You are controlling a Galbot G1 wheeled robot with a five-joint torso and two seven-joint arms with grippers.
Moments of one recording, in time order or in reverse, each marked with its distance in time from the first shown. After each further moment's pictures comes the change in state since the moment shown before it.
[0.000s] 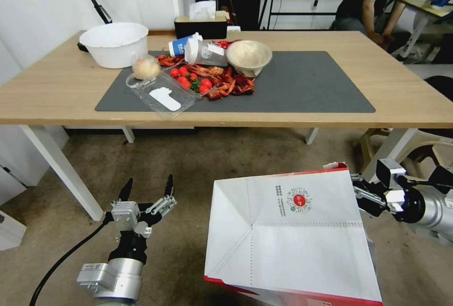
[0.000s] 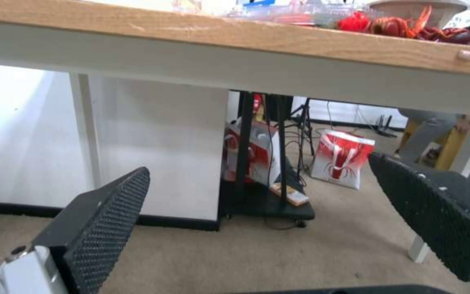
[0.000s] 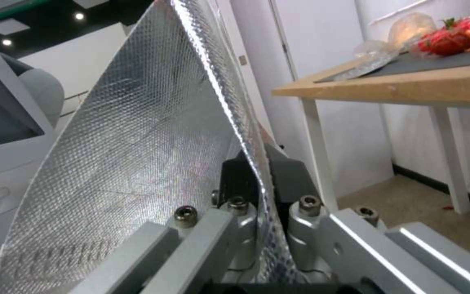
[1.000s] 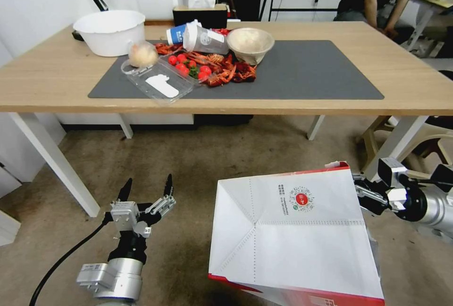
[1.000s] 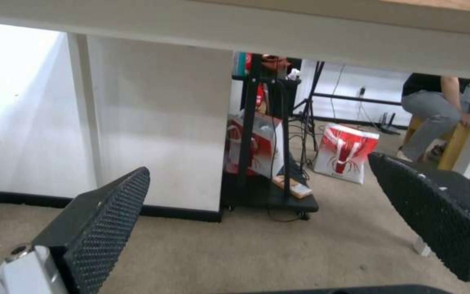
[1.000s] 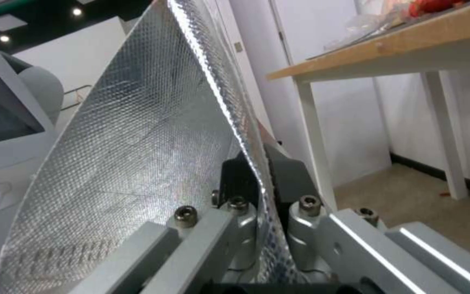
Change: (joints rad) left arm 0.002 -0.004 -0.002 0.001 0.003 -0.002 -0.001; right arm 0.002 -0.017 0.000 -0.016 0.004 0.001 -0.006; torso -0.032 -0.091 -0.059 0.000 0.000
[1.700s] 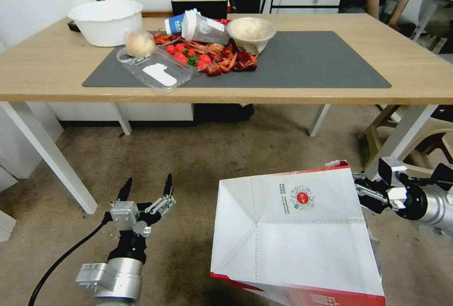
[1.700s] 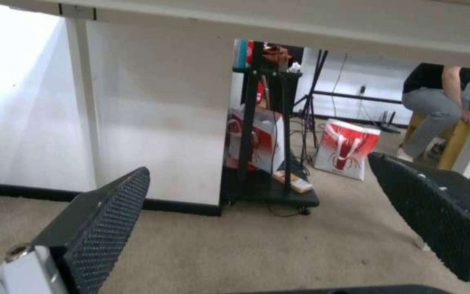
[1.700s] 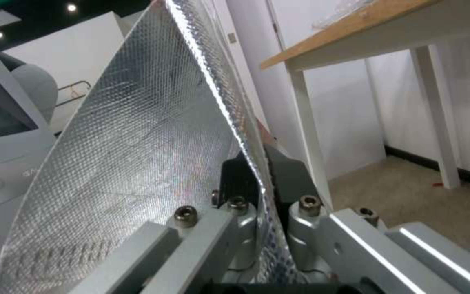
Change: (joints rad) left arm -0.001 0.000 -0.002 -0.002 -0.008 0.001 0.002; right arm 0.010 -0.010 -0.004 -0.018 -0.003 -0.001 -0.004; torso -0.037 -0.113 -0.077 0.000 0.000
